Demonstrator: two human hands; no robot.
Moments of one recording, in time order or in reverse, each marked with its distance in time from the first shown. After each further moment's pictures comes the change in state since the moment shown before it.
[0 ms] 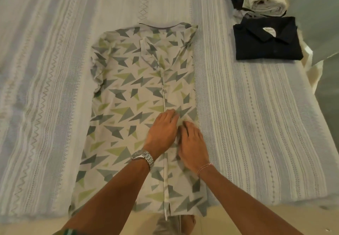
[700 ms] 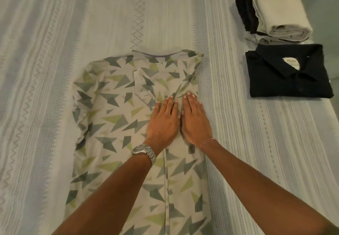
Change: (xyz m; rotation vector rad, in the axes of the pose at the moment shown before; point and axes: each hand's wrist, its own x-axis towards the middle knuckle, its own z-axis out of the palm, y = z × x) left_hand 0.194 -0.079 0.003 0.185 -0.056 -0.077; right_hand 0.261 0.057 -0.002 0.021 0.026 -0.010
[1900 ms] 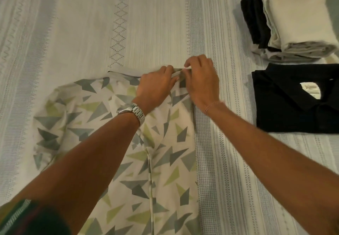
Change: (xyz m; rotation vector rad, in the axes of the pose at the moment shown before) left_hand 0.225 -0.063 -0.016 -0.071 0.122 0.051; right_hand 0.209 0.057 -0.059 0.042 0.365 0.001
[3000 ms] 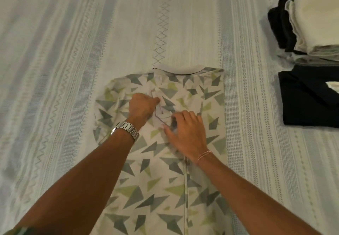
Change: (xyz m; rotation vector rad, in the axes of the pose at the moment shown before) left_hand -0.133 -0.078 -0.049 -0.875 -0.031 -1.098; right_hand -0.157 -0.136 0.010 0.076 -0.239 -0.048
